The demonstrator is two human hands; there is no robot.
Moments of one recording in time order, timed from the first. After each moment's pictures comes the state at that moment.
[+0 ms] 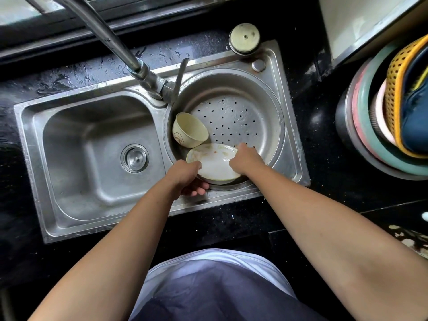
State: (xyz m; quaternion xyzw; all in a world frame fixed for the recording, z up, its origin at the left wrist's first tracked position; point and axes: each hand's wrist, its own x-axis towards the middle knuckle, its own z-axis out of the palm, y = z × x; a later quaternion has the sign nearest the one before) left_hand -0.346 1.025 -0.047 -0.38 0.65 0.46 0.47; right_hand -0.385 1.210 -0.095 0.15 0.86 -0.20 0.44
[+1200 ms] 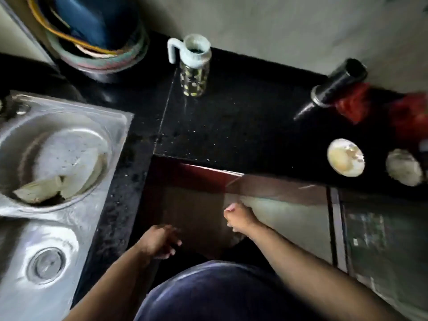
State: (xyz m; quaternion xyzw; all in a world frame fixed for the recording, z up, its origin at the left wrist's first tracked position) left_hand -0.089 1.000 -0.017 0.05 0.70 0.22 0.68; right_hand 0.125 1.139 -0.002 0.64 0.58 -0.47 0.16
